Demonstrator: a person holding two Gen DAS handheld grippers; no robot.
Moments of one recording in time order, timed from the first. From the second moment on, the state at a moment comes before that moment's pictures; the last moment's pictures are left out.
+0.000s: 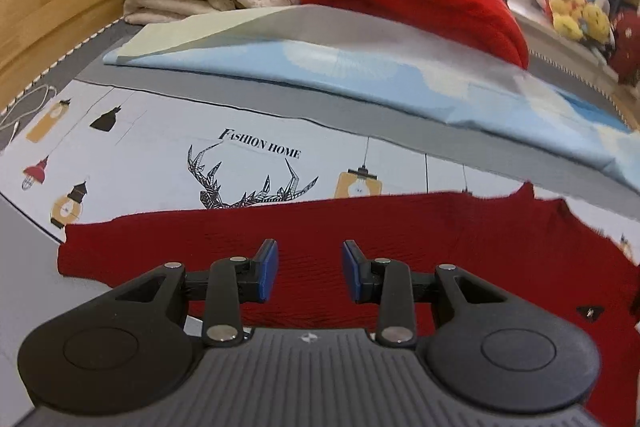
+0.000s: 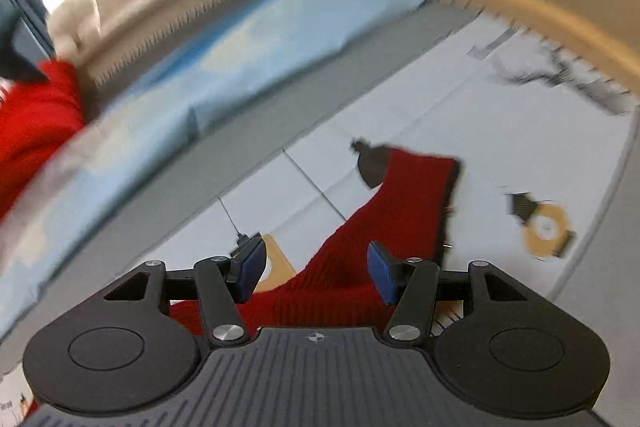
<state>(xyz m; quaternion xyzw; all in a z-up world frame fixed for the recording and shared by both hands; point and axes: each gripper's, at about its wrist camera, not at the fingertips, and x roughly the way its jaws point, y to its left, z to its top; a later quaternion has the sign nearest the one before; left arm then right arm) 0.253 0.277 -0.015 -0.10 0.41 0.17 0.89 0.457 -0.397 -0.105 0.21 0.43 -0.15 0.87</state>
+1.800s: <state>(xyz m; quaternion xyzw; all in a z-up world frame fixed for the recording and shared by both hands) 0.228 0.250 -0.009 -0.10 0.41 0.08 0.90 0.247 -0.402 -0.076 0.15 0.40 -0.02 0.90</state>
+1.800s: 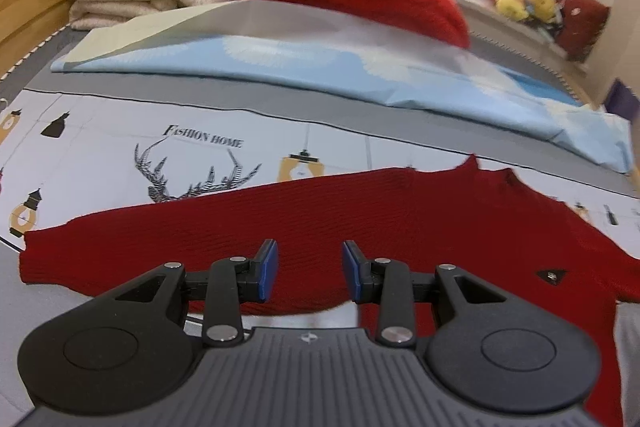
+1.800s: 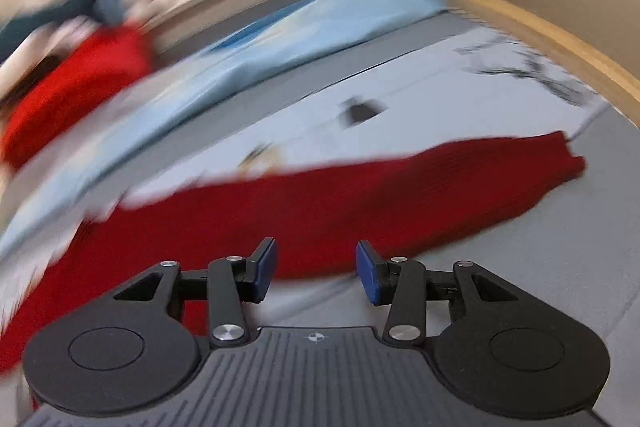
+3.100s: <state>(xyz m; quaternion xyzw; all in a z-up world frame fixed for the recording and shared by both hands) -0.008 0.194 -0.134 -0.18 0.55 0.03 0.81 0.065 -0.349 -0.166 0.09 0.55 -0.06 0.83</state>
